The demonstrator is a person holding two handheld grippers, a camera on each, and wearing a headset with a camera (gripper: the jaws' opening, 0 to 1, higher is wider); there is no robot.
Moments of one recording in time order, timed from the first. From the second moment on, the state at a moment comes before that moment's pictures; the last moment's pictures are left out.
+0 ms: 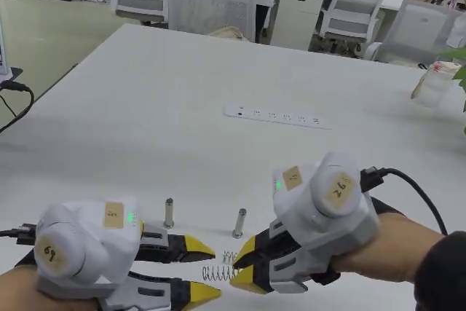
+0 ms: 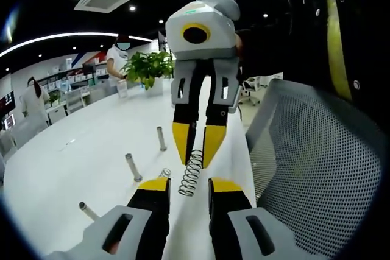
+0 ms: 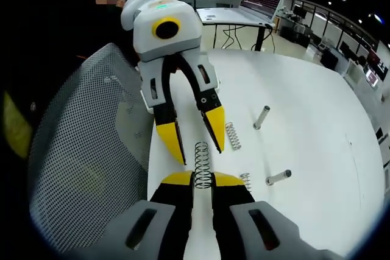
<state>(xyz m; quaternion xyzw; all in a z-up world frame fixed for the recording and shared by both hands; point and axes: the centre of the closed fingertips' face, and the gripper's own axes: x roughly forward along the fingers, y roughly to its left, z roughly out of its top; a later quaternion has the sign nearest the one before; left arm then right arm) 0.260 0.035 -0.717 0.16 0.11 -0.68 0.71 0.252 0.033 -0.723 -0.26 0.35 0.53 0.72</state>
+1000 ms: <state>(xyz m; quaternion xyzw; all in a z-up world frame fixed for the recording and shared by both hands) 0.261 0.035 -0.721 0.20 0.10 -0.68 0.70 0.252 0.045 -0.701 -0.25 0.33 0.54 0.73</state>
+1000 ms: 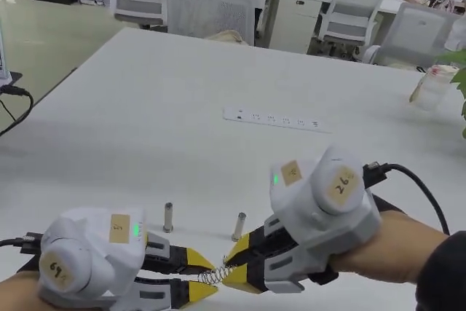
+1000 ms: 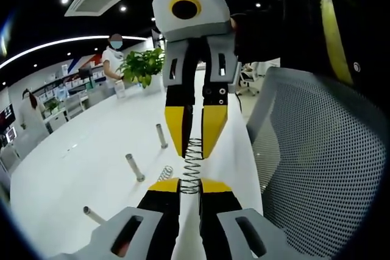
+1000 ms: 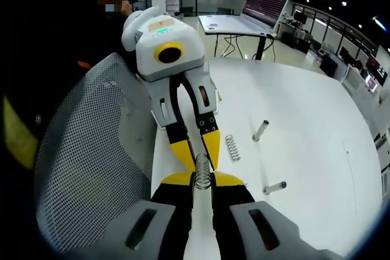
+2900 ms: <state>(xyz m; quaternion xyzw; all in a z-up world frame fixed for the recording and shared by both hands) 0.256 0.029 -0.720 0.19 0.10 -0.69 0.70 0.252 0.065 -0.690 -0.27 0.32 0.55 0.72</state>
